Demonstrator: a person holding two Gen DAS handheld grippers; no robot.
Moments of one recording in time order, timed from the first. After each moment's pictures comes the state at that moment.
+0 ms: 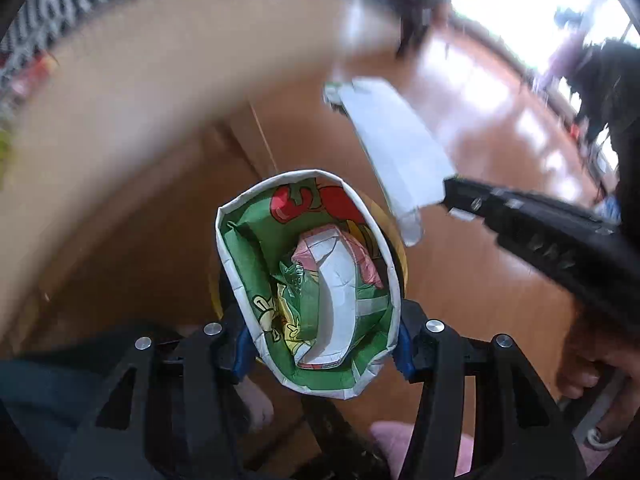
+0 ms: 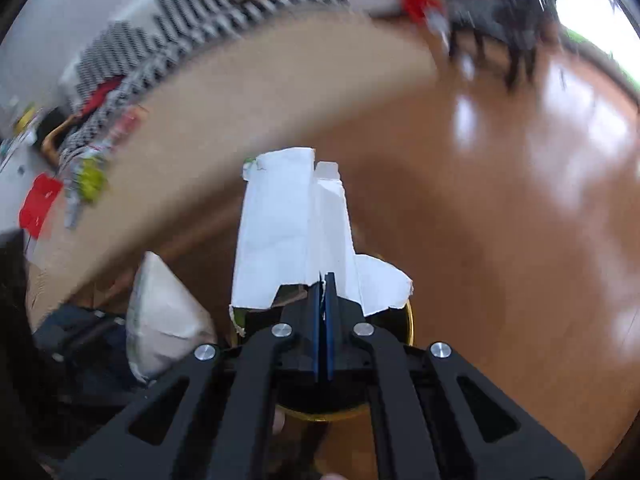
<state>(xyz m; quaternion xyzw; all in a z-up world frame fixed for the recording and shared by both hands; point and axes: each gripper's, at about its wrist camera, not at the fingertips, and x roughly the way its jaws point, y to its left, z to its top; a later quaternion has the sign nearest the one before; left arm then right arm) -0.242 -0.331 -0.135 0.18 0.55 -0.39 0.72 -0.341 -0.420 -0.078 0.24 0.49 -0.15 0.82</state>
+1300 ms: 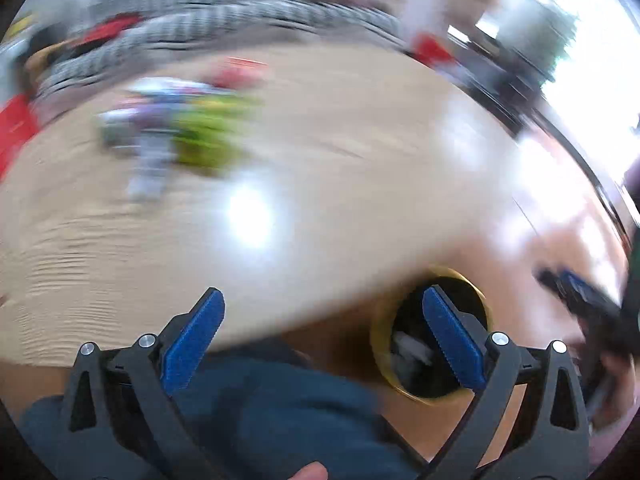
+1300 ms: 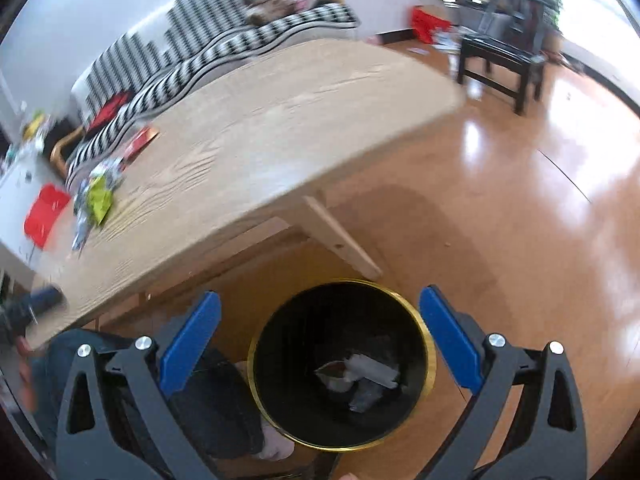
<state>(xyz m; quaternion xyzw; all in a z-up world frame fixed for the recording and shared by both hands) -0.140 -0.124 -0.020 0.05 0.46 -0.19 0.86 -0.281 -0.370 -0.015 0.19 0.43 -0.12 0.87</state>
